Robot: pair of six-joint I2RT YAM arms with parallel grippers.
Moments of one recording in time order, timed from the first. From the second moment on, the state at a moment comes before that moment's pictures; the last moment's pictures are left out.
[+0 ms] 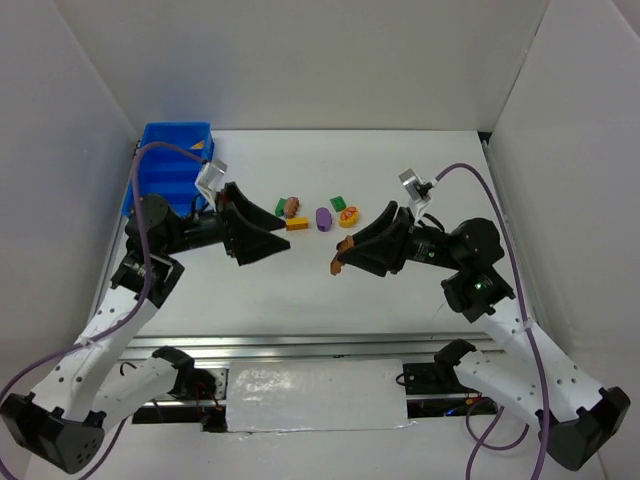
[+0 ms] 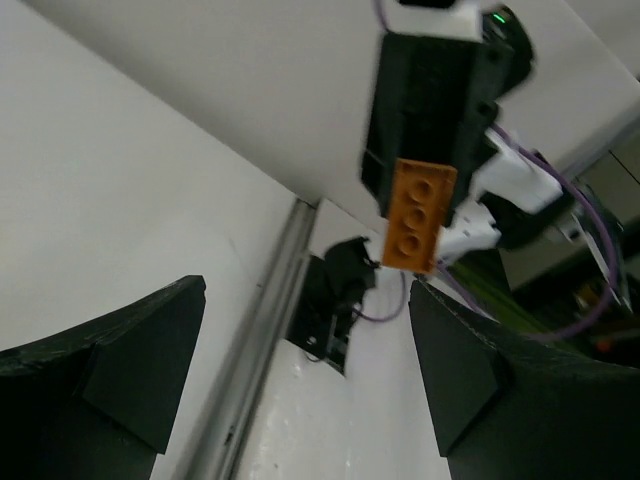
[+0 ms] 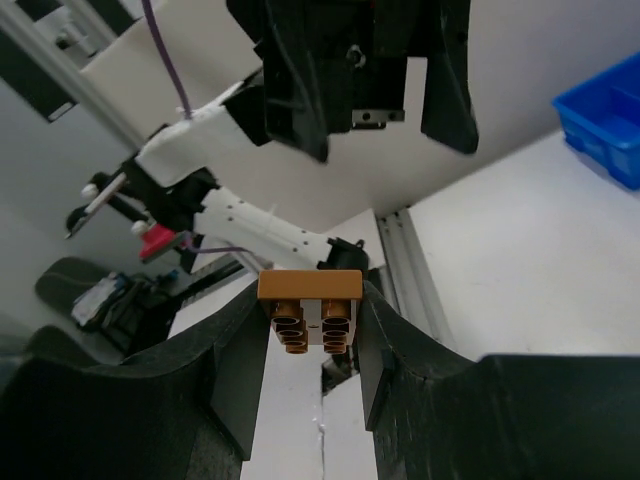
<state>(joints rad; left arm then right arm) -0.33 0.92 0.94 0.12 0.89 -0.72 0.54 0.79 0.81 0.26 -0.80 0.76</state>
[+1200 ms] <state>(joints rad) -0.75 1.06 1.05 0.00 0.81 -0.55 0.66 0.87 0.82 0.29 -0.78 0.77</state>
